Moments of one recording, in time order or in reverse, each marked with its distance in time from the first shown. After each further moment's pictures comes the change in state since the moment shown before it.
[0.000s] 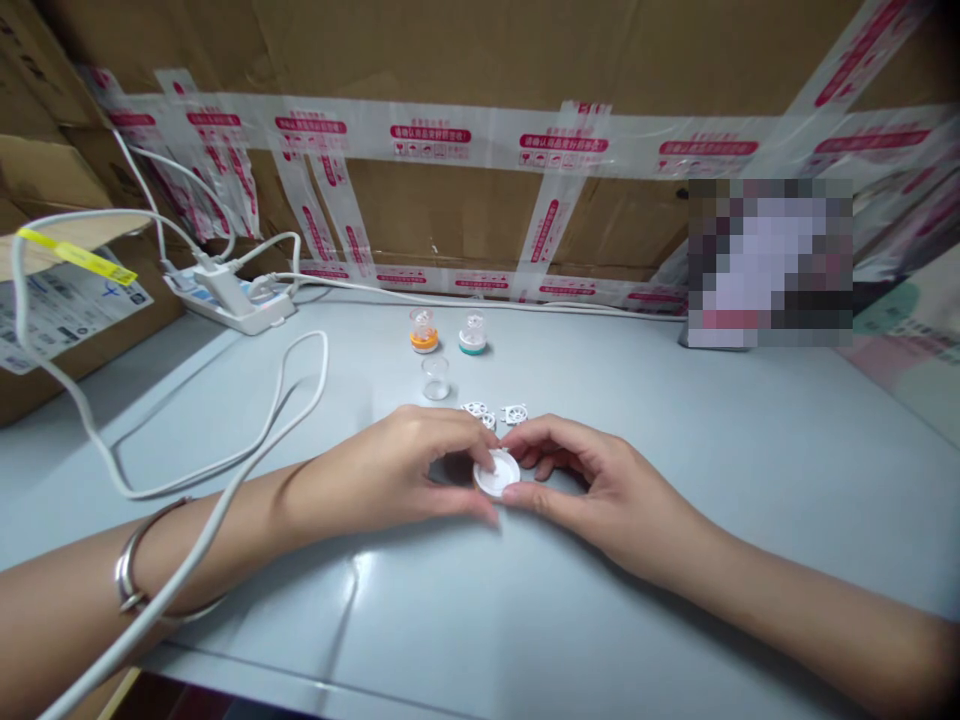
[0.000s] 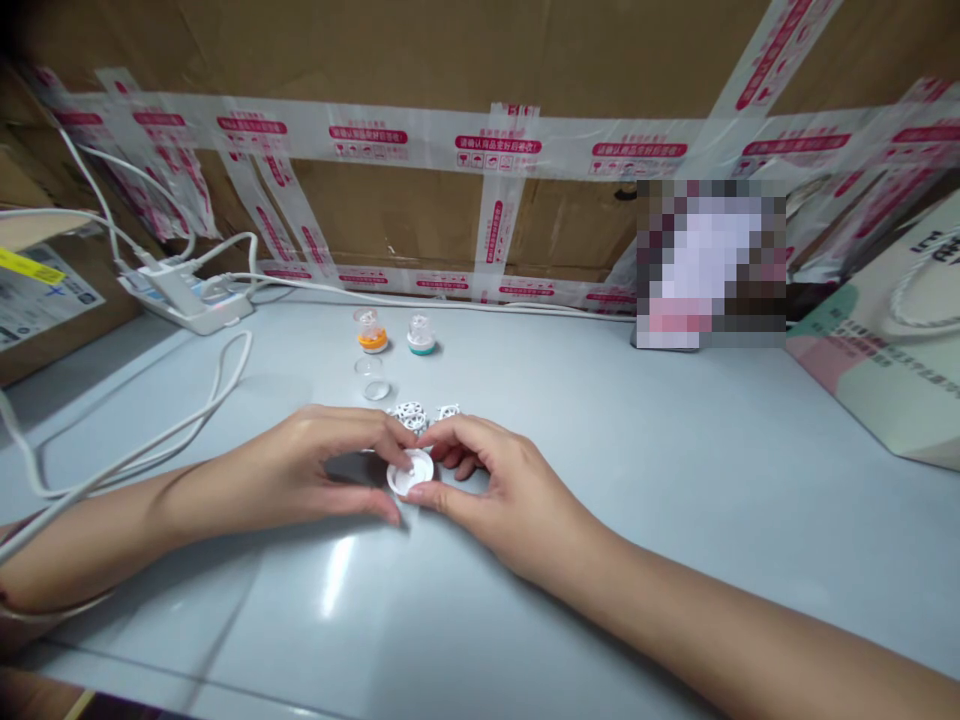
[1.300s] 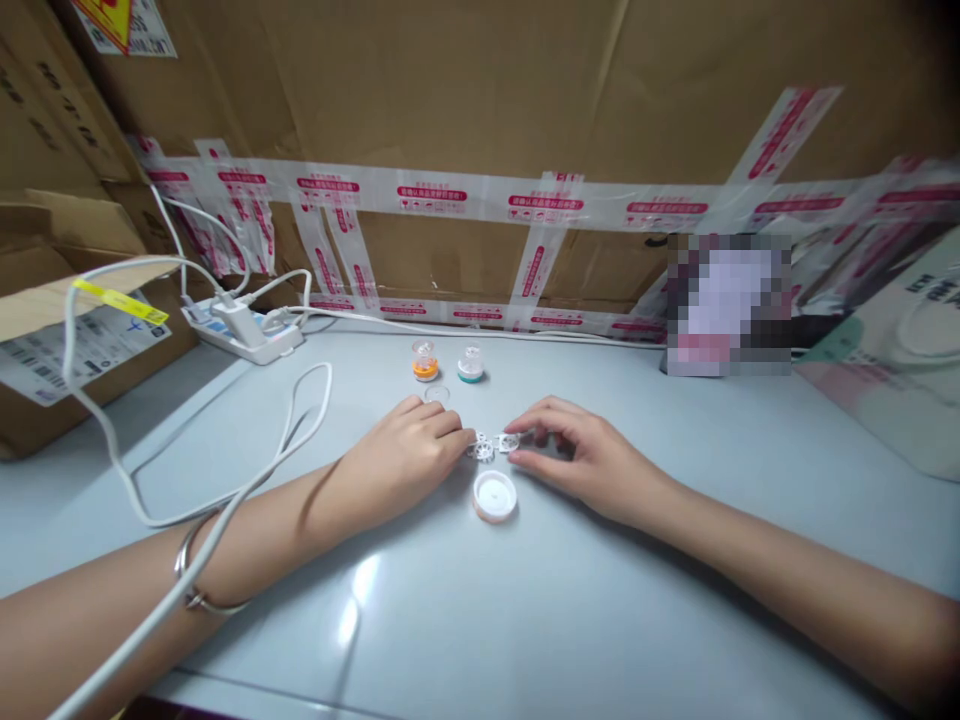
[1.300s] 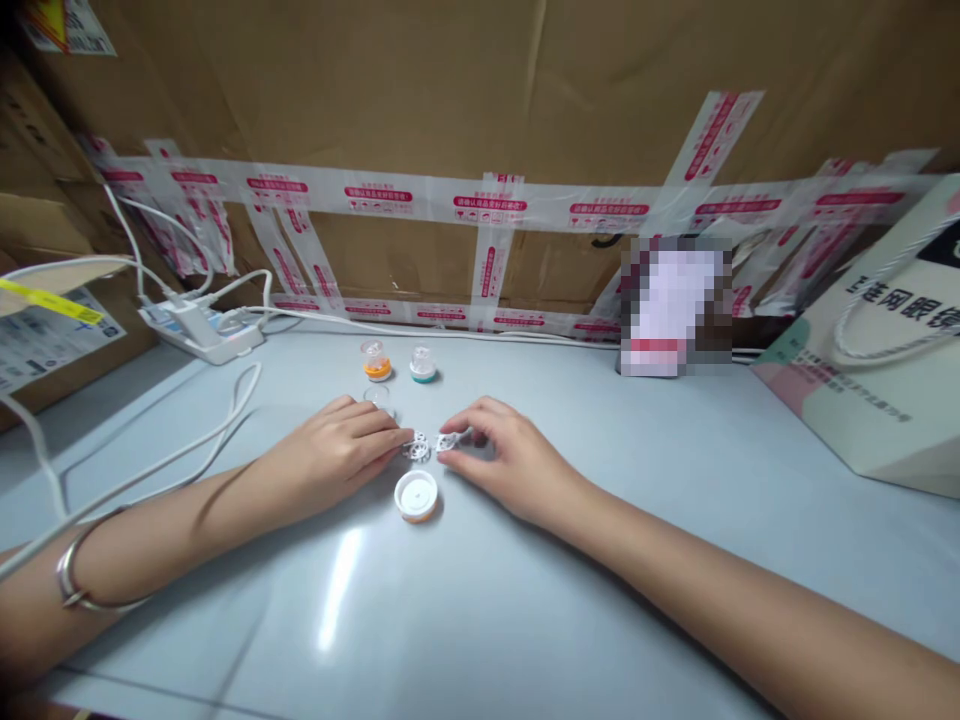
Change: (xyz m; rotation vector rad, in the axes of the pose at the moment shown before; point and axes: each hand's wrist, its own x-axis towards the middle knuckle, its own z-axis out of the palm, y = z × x) left_hand 0.006 -0.018 -0.003 0.800 0.073 0.053; right_hand 0.029 0.011 -0.025 -0.328 0.066 -0.161
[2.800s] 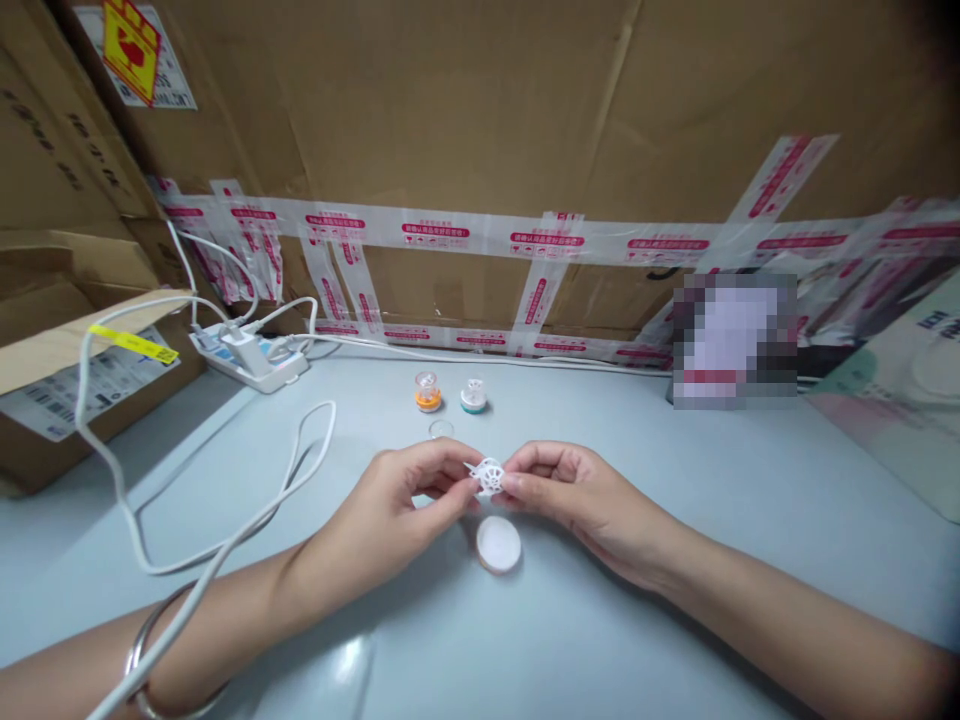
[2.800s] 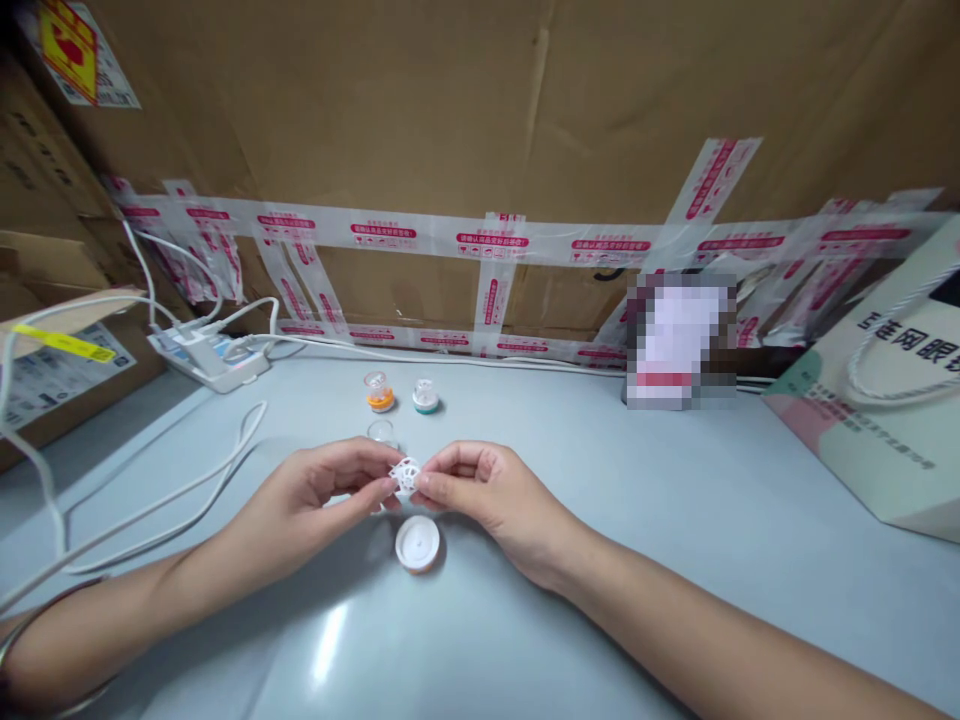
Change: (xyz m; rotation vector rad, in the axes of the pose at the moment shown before) left_hand 0.003 0.018 -0.022 -1.255 0.136 -0.532; right_hand 0.011 -0.026 0.001 1.093 -0.139 0.439
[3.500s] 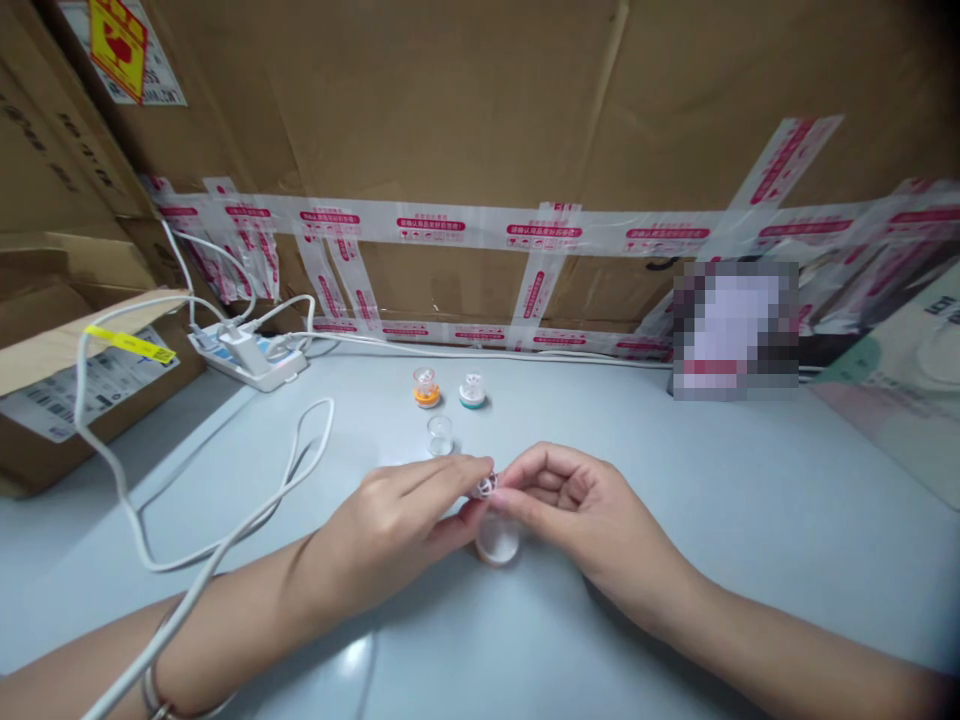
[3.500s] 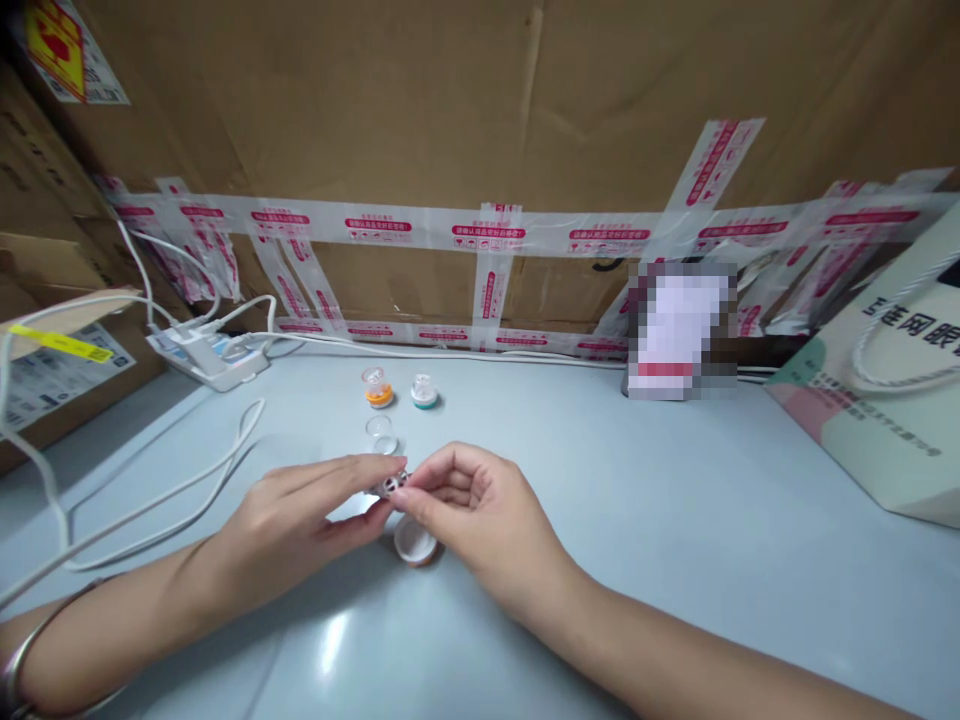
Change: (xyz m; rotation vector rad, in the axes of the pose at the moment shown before) left_hand -0.005 -0.005 -0.002 0.773 0.176 0.738; right_hand -0.015 0.002 0.021 -0.081 0.110 -0.147
